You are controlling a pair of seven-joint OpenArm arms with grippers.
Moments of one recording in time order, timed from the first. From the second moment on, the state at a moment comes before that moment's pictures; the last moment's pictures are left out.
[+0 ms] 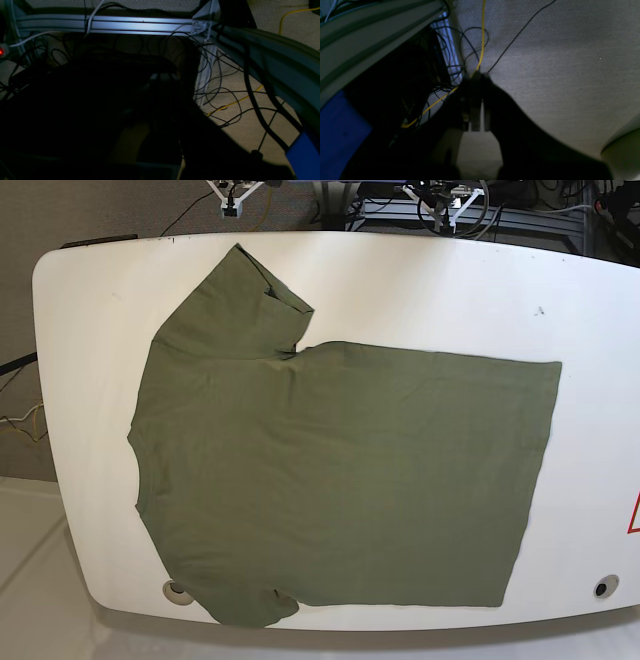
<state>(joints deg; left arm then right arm) 2.0 -3.3 -0.9 0.4 -2.1 -0.9 -10.4 -4.8 2.3 2.5 0.3 5.1 2.6 5.6</state>
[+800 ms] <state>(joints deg) 2.0 -3.4 -0.6 0.4 -2.1 -0.9 -10.4 -5.1 2.3 2.7 0.3 5.1 2.4 5.8</state>
